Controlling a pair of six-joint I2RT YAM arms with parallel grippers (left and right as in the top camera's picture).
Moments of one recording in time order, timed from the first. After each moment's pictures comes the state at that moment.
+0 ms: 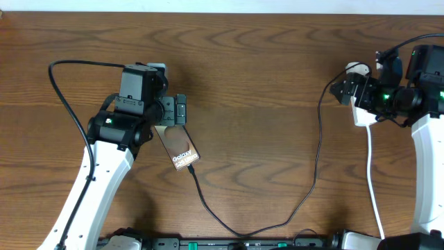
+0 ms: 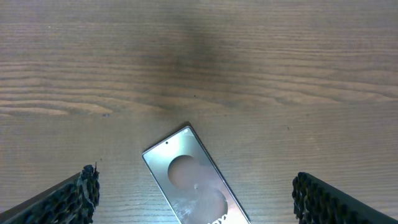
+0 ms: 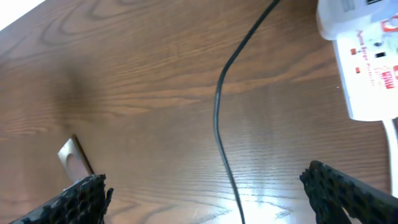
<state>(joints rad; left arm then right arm) -0.23 1.30 1.12 -0.74 -0.01 -0.17 -0.23 1.45 1.40 -1.03 -0.44 0.11</state>
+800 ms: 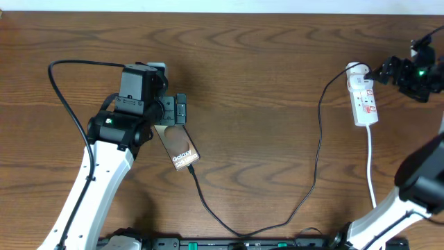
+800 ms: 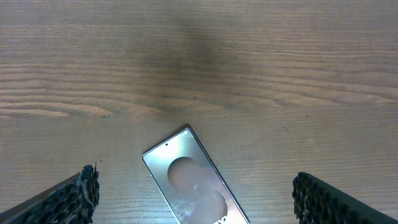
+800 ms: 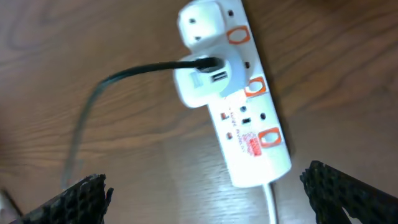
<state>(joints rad) -0.23 1.30 1.12 -0.74 -0.01 -0.17 -0.47 2.02 1.82 -1.12 -0.41 -0.10</state>
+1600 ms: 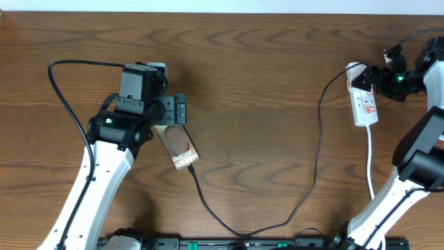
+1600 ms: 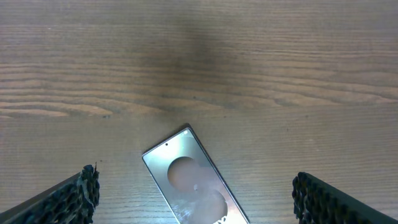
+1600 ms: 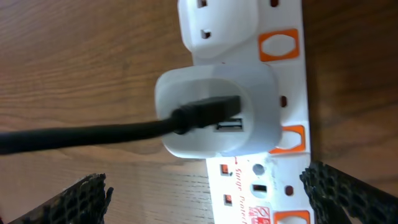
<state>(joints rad) -0.23 1.30 1.12 -0.74 -0.01 -0.17 -0.45 2.22 1.84 -1.04 -0.51 -0.27</state>
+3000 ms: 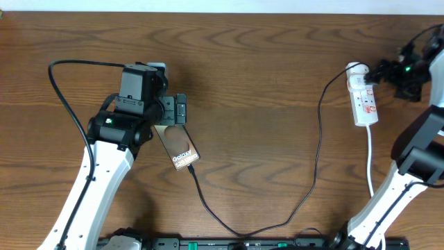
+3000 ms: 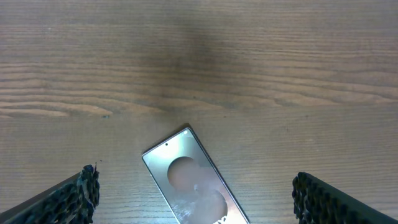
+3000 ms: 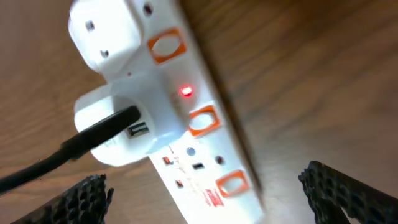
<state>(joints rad) -0.23 1.30 1.12 -0.74 -0.01 -0.17 -0.45 2.30 2.08 -1.23 -0.25 -0.03</state>
